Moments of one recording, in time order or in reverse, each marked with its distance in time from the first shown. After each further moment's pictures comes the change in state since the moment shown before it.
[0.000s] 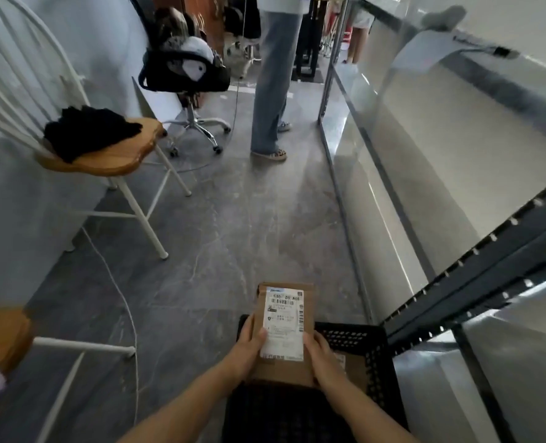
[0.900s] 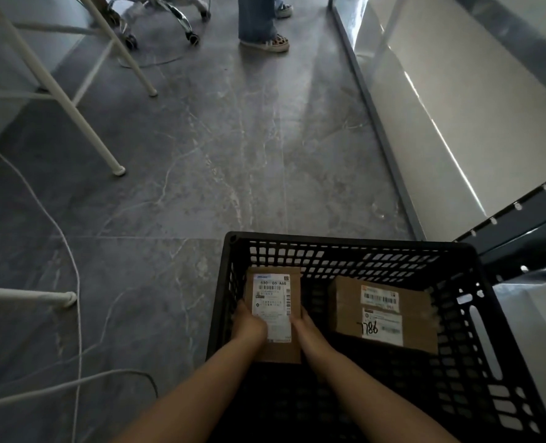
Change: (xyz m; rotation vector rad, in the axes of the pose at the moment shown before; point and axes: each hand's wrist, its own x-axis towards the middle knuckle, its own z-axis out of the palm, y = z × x) left_hand 0.220 -0.244 0.017 0.134 0.475 -0.357; right_hand 0.278 0.256 0.073 0.136 -0.178 0.048
